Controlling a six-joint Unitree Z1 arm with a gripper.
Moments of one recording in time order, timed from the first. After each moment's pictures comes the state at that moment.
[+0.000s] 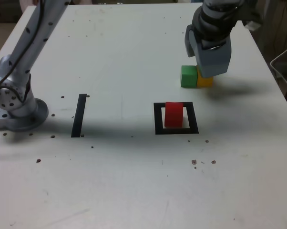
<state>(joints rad) 0.13 2.24 -1.84 1.12 0.46 1.42</state>
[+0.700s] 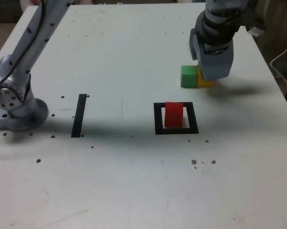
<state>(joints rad) 0.13 2.26 -1.82 1.05 0.44 1.48</state>
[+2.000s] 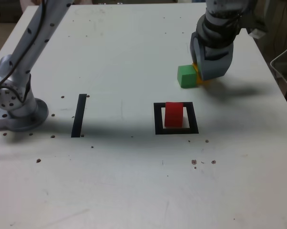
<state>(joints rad) 0.12 2.26 -1.82 1.04 0.40 1.46</state>
